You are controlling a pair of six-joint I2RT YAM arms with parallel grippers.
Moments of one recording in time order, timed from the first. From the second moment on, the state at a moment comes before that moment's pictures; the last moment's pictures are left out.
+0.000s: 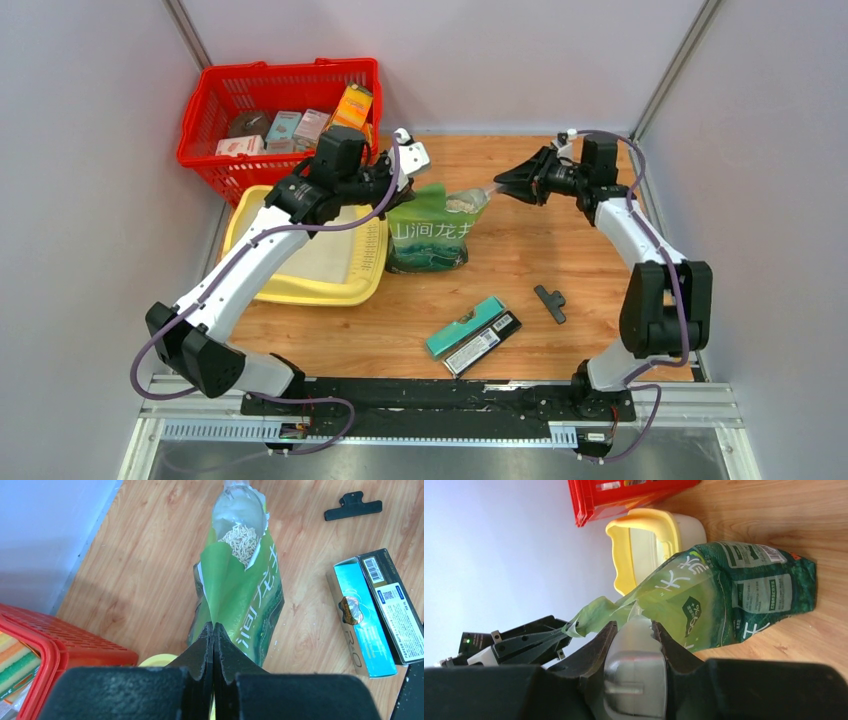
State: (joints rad) left arm -0.54 1.39 1.49 -0.62 0.44 0.48; right arm 0.02 1.63 1.19 -0.03 -1.00 1.10
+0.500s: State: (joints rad) left arm -0.55 1.39 1.49 -0.63 0.42 0.48; right arm 0.02 1.49 1.11 0.04 -0.88 1.14
